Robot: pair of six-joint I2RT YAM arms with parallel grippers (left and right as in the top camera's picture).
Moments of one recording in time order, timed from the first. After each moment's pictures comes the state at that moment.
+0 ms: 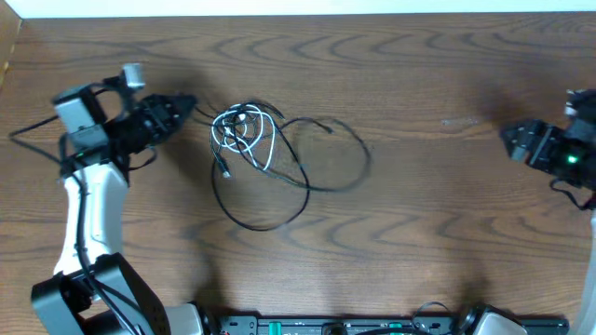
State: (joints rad) left arm 0.36 1.53 1.03 -0.21 1.05 -0.44; right arm -0.43 1.27 1.19 -0.91 -0.54 0.00
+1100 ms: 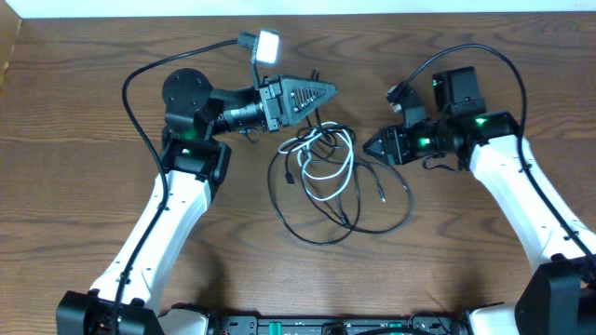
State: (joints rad) left arm -0.22 1.42 1.02 0.59 1.13 -1.06; right arm 0.23 1.59 1.19 -0.71 -0.60 0.00
